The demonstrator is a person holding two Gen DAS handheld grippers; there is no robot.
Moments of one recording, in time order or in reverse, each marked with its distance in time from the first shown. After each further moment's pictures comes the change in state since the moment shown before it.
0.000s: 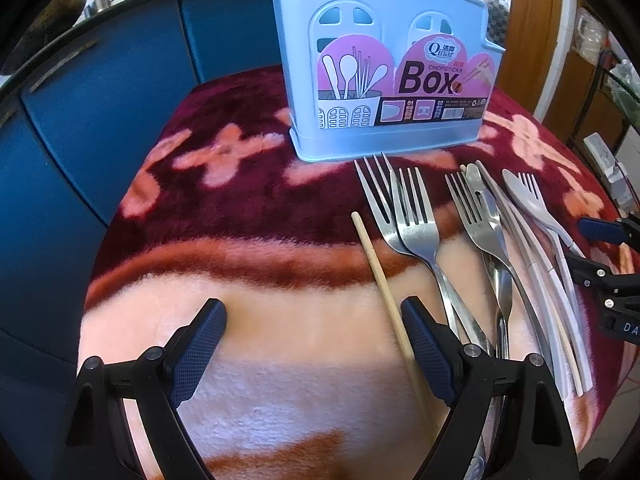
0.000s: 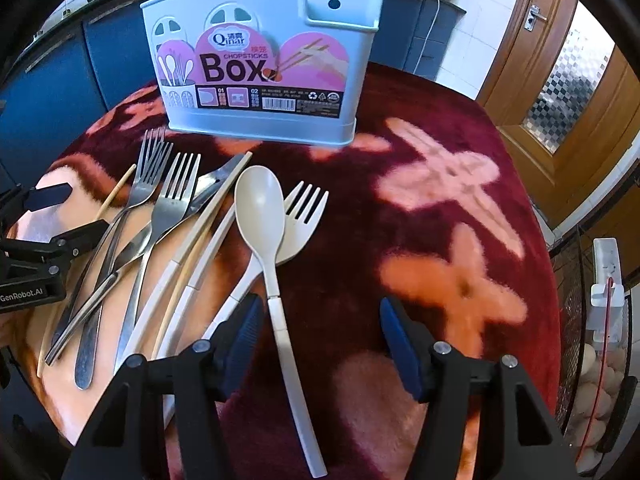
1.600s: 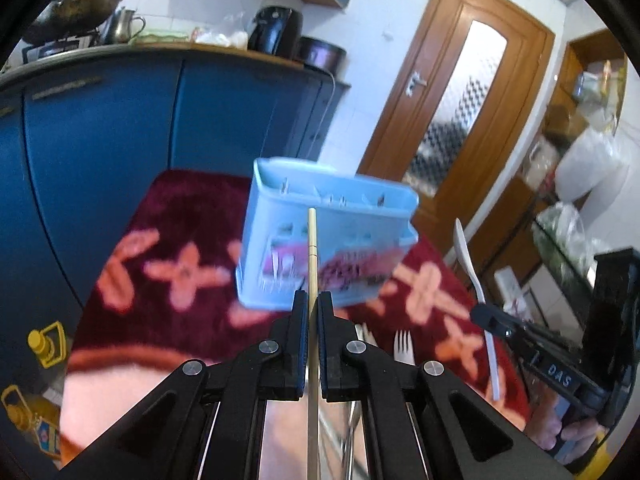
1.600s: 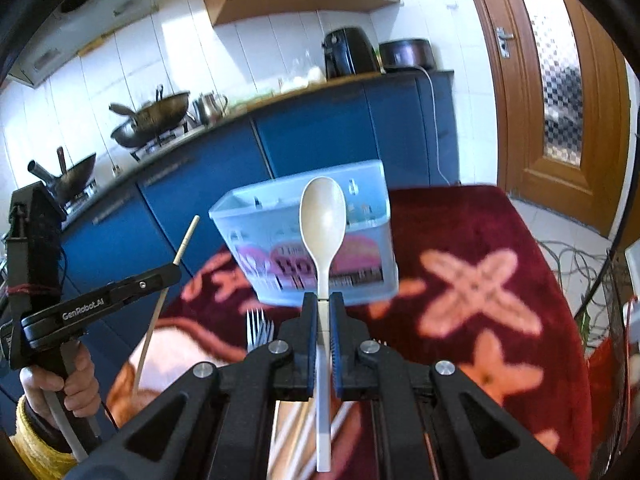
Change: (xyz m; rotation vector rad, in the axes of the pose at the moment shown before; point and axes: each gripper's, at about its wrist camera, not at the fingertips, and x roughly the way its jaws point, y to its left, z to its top) left arm -0.091 0.025 0.060 -0.229 -0.327 -0.331; right arm -0.091 -0.025 0.038 0.236 -0.445 0.289
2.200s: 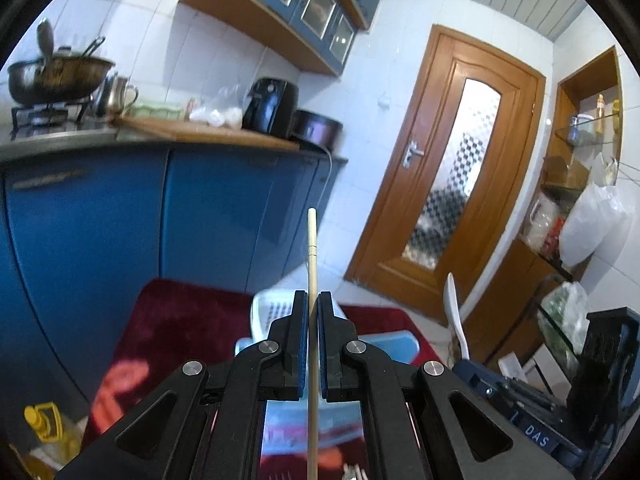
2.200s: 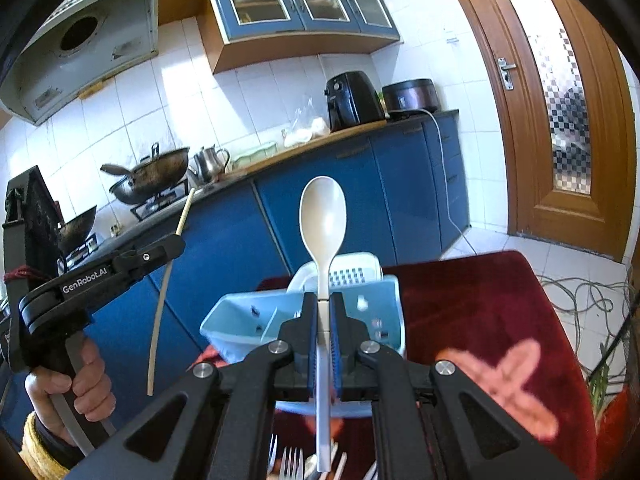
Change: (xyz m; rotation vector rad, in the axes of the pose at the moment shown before) left arm 0.019 -0.017 0.102 0.029 -0.265 0.012; right arm 0.038 -0.011 0.076 0.025 -0.173 0.038
